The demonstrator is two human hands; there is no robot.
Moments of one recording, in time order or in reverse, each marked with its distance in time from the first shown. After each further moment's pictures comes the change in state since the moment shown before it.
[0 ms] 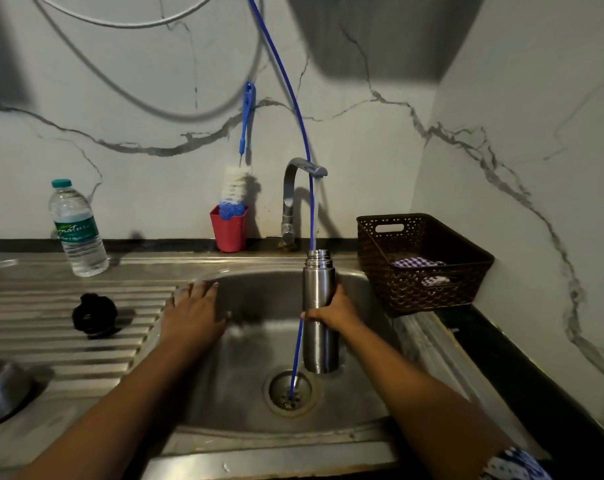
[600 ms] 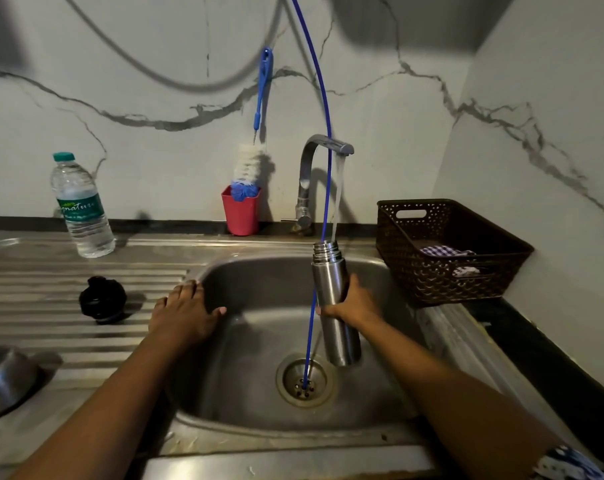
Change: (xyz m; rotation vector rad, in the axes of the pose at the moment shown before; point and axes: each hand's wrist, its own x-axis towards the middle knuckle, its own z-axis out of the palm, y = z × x) left_hand 0.005 -0.033 0.013 -0.005 -0.223 -0.129; right_hand -0.004 -0.001 0.004 -0.124 0.034 -0.078
